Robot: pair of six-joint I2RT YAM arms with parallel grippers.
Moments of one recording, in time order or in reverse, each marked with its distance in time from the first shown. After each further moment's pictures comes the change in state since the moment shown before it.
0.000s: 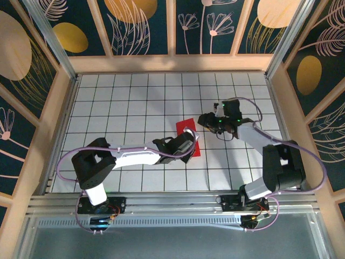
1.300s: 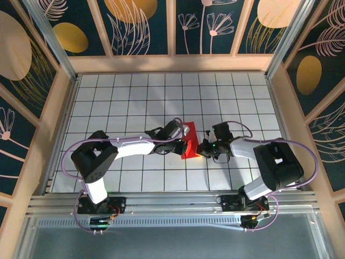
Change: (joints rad) left arm 0.181 0.043 -0.032 0.037 0.329 -0.150; right arm 0.159 0.060 -0.286 0.082 0.002 0.028
